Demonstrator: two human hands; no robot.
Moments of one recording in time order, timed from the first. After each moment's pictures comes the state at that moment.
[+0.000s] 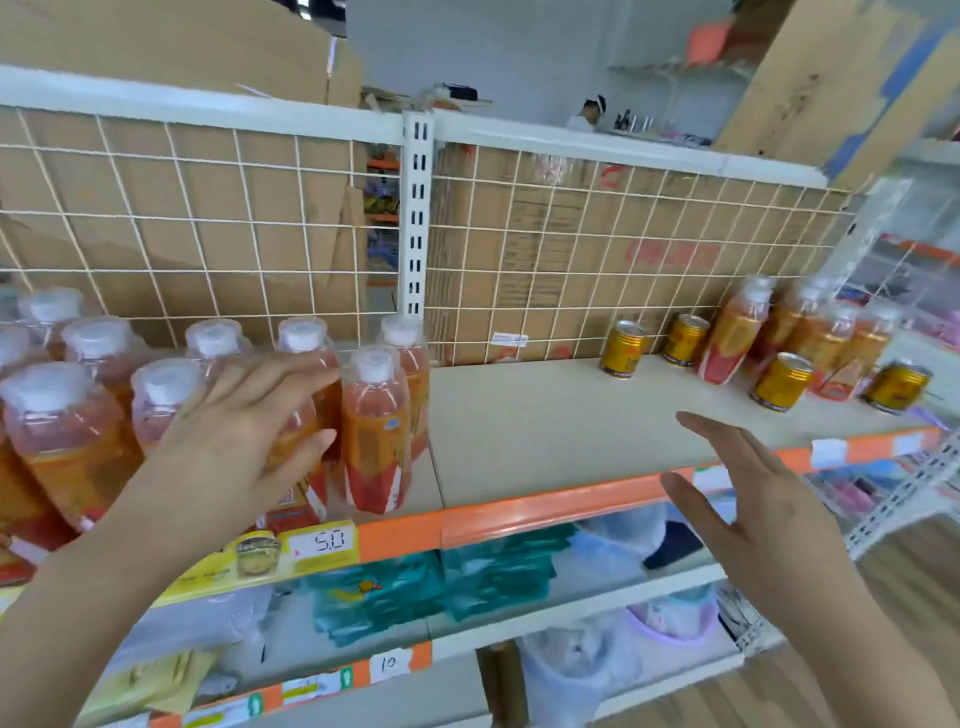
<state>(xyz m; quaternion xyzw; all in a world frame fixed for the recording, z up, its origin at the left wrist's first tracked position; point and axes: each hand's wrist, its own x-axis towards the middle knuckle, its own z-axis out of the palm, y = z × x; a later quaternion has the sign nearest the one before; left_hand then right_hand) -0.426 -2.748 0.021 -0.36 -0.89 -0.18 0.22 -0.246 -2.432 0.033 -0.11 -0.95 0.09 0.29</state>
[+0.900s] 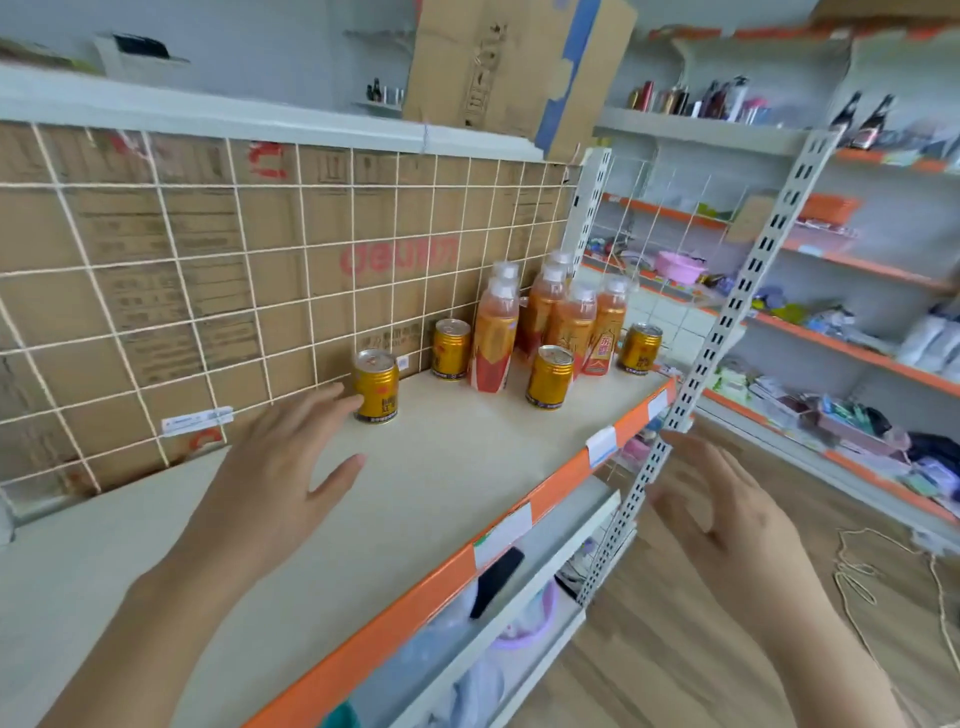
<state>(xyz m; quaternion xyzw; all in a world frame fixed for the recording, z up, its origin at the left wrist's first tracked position) -0.511 -2.390 -0.014 -0.54 -0.78 -0.29 0.17 -0.218 -2.198 0.005 -0.32 -0.88 0.08 0.34</state>
